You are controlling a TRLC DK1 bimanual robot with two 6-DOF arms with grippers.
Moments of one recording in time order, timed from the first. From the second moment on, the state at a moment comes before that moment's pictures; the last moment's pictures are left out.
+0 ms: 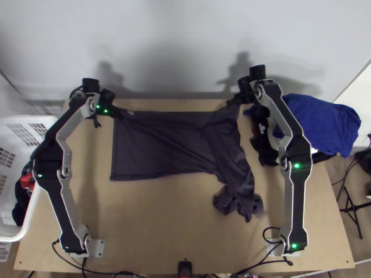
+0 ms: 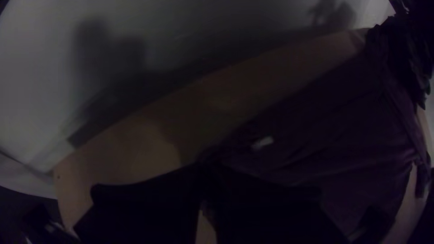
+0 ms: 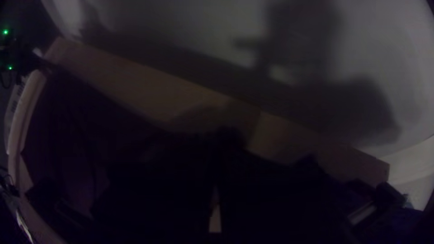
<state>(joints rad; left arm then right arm) 0.02 2.15 1.82 -0.55 0.13 0.45 0.18 2.37 2.26 -0.78 -0.14 -0.18</state>
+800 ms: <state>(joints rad) 0.03 1.96 1.73 -0.74 0.18 0.55 0.21 2.11 1.97 -0.88 -0.14 -0.17</state>
